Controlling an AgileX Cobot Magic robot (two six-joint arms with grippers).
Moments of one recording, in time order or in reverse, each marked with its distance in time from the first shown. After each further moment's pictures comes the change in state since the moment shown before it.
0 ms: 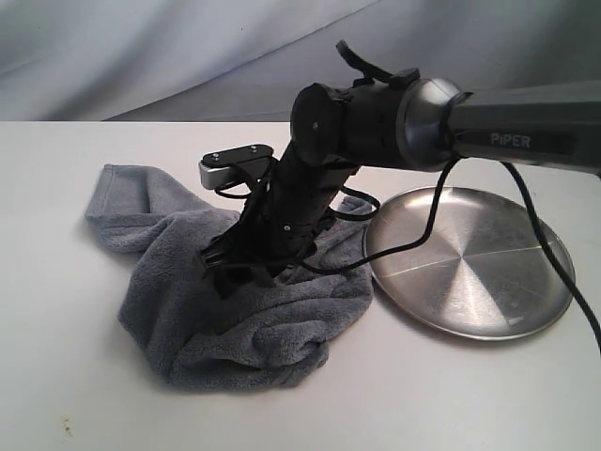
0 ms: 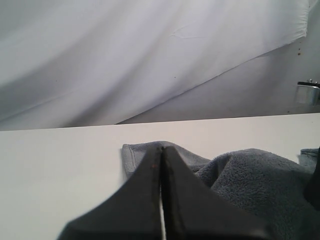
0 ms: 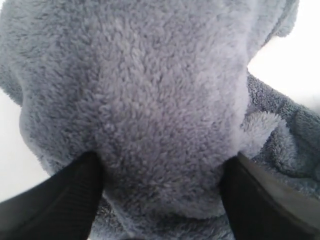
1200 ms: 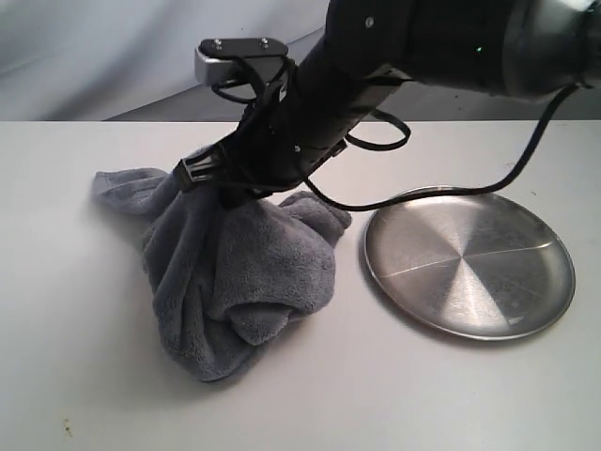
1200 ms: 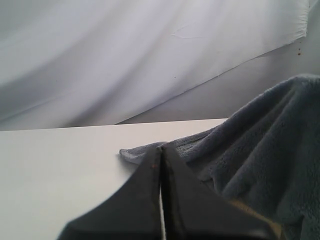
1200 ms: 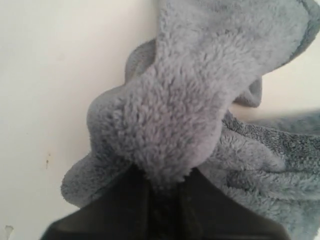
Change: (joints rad) left arm 0.000 0.000 0.000 0.000 0.000 0.000; right arm 0.000 -0.235 0.000 -0.016 -0.031 0.068
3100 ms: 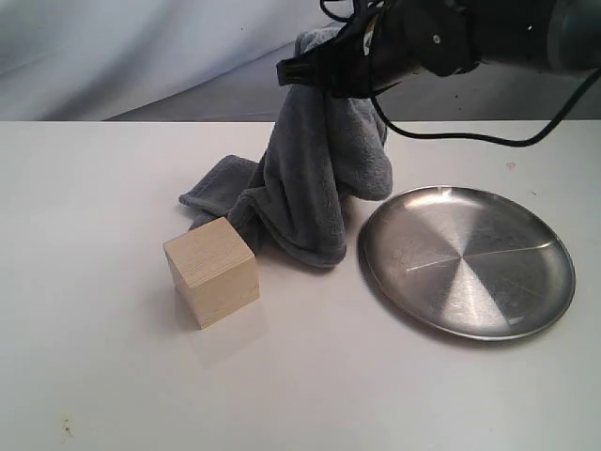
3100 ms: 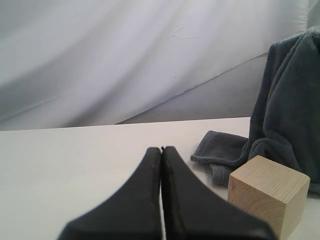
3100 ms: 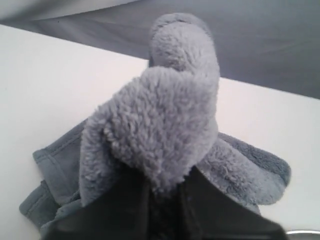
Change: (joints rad) left arm 0.000 0.000 0.000 0.000 0.000 0.000; right arm -0.171 0.045 0.000 -0.617 -0.392 0.540
